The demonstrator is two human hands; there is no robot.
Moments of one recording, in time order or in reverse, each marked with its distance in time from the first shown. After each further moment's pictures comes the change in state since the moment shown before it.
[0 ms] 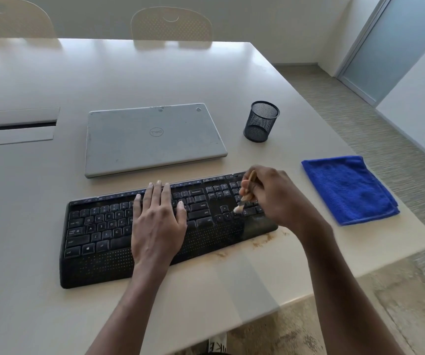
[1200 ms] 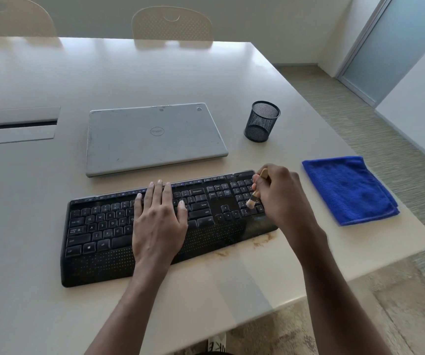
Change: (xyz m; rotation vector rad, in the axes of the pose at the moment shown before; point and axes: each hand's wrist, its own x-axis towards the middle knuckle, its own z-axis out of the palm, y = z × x) left_hand 0.000 0.000 0.000 0.008 -0.010 0.007; right_hand -0.007 -0.009 0.007 -0.019 0.232 0.169
